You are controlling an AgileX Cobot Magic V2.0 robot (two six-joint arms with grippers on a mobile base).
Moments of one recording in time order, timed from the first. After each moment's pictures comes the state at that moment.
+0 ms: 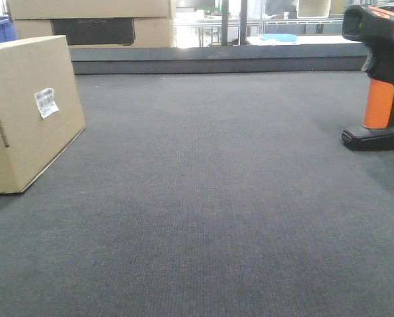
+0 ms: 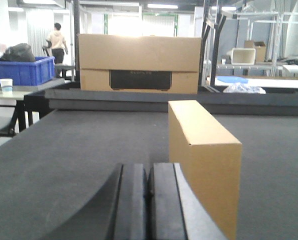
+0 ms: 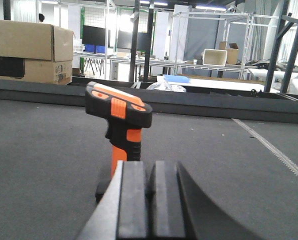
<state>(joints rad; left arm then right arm) 0.01 0.00 -0.03 -0.01 0.00 0.00 -0.11 0.00 0.00 0.00 -0.04 -0.02</state>
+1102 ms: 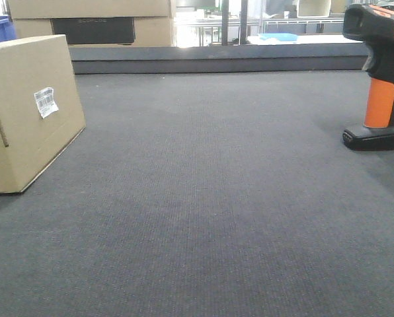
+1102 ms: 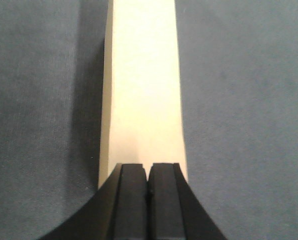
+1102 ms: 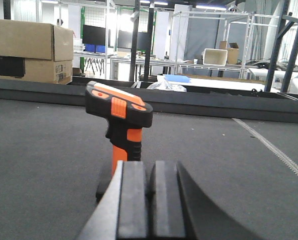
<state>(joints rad) 0.00 1.27 -1.19 -0.21 0.90 -0.03 -0.11 0.00 0.00 0.00 -0.04 -0.02</state>
